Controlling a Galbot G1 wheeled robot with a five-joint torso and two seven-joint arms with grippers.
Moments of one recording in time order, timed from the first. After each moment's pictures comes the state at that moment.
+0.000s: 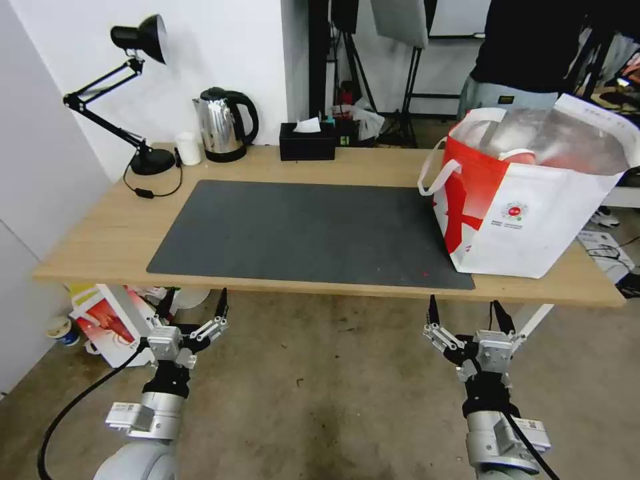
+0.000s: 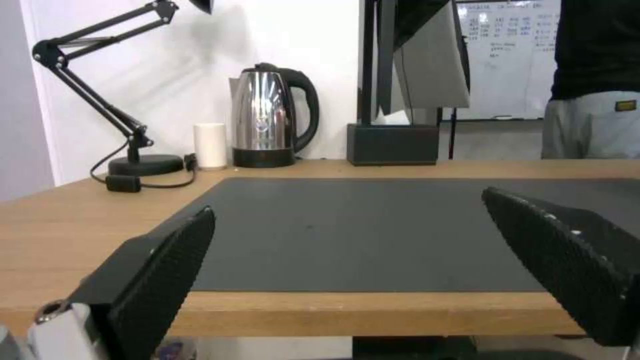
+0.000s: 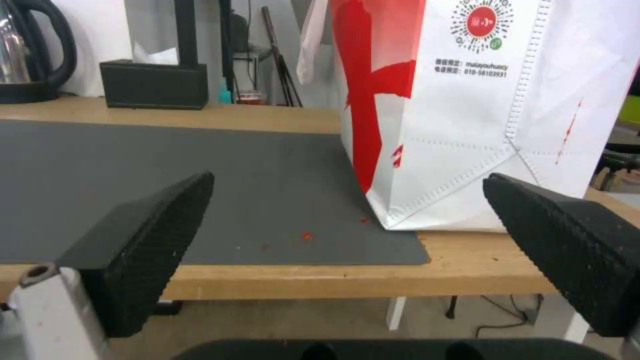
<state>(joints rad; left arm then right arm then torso) 1.71 -1.31 -0.58 -2.07 -0.32 -0.33 0.02 -1.67 0.83 0.09 2.33 0.18 0.11 0.91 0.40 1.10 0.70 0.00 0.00</state>
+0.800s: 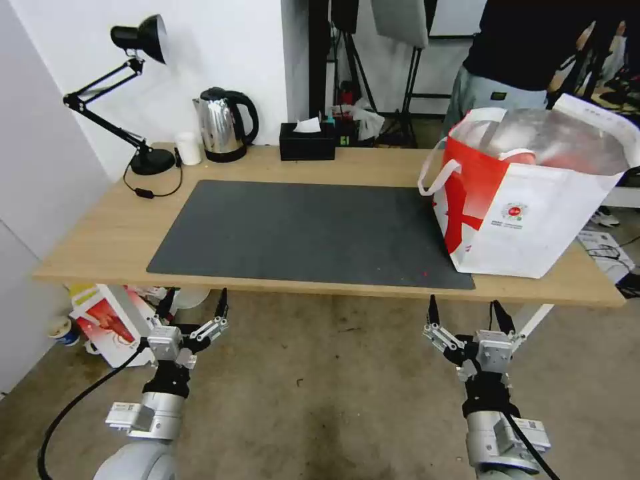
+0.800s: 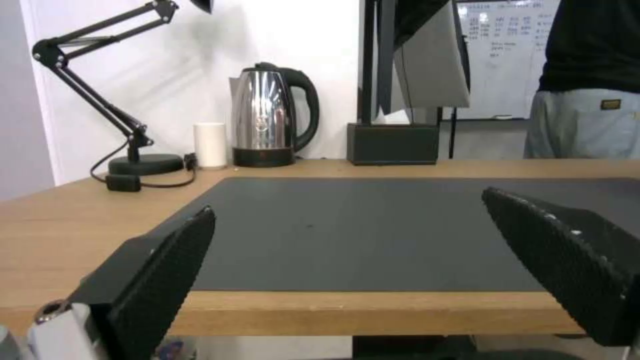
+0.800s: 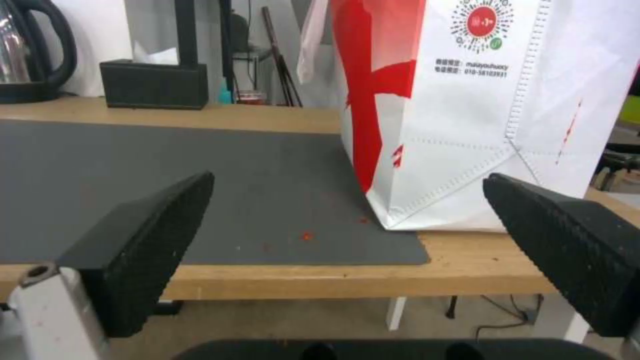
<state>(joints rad) 1.71 -1.31 -0.58 -2.07 -0.32 -0.32 0.02 -1.67 0.83 0.09 2.33 0.18 0.11 0.91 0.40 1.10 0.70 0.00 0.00</state>
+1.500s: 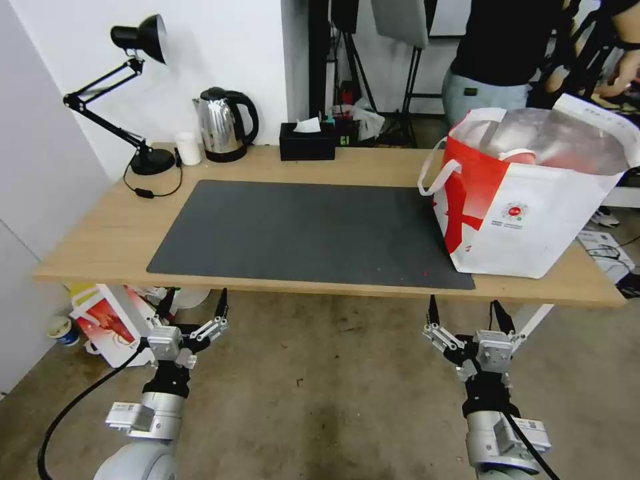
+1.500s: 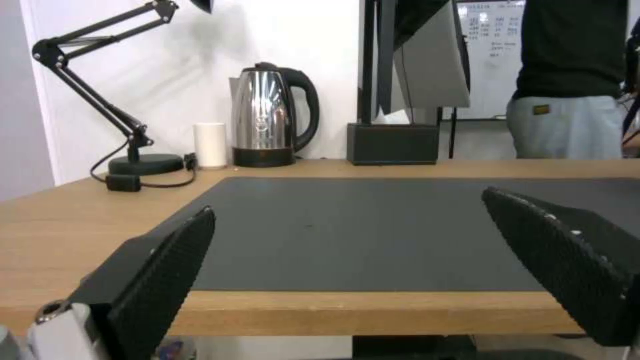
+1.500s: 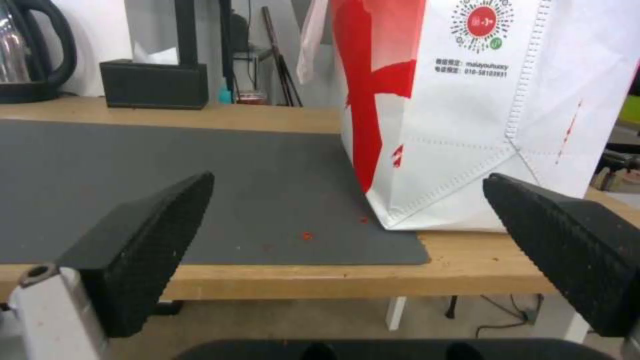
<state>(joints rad) 1.71 -1.31 -0.58 -2.07 -0.32 -0.32 0.02 -1.67 0.83 0.09 2.33 0.18 0.11 0.91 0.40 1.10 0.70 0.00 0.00</state>
